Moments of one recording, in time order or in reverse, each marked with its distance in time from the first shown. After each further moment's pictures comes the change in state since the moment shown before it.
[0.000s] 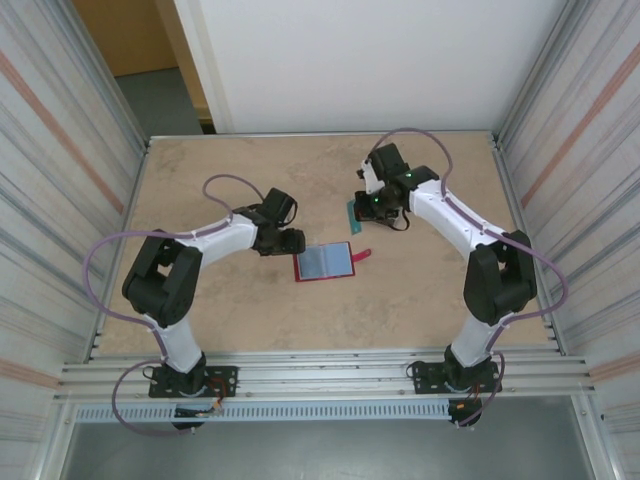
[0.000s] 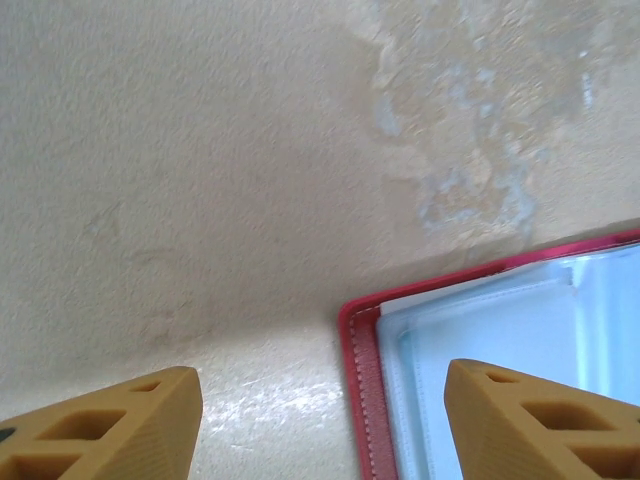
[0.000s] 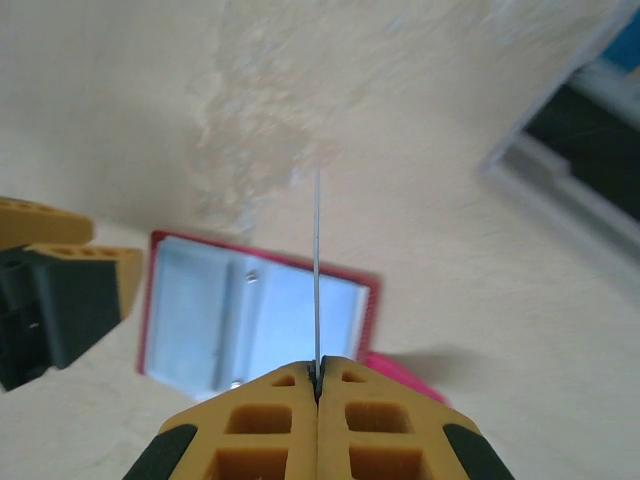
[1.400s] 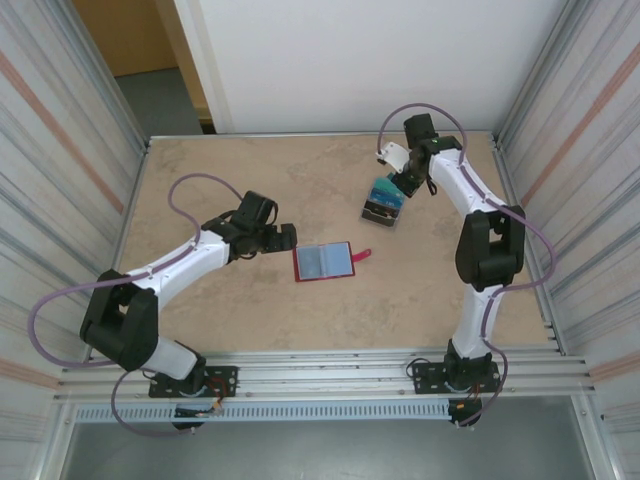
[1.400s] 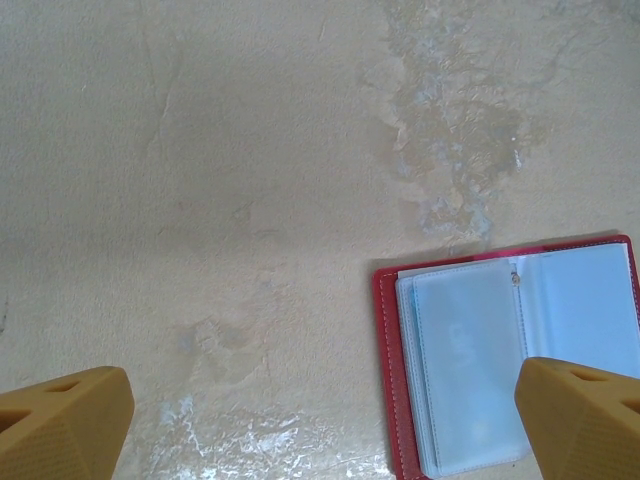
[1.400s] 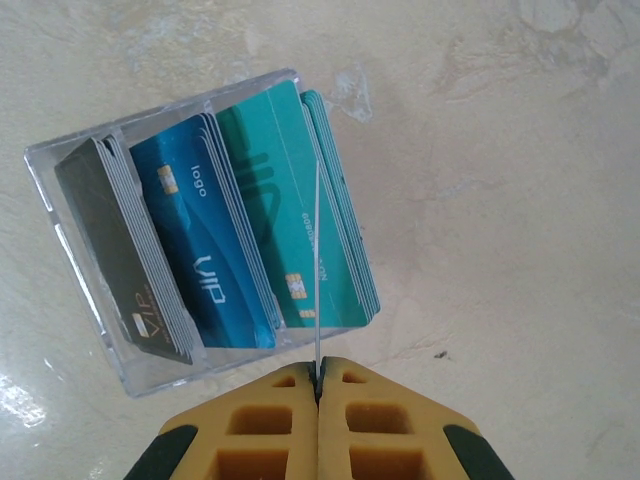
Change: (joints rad) left arm 0.011 -0.312 -0.148 0.002 -0.112 -0.038; right arm -0.239 0.257 0.308 -0.081 0.219 -0.971
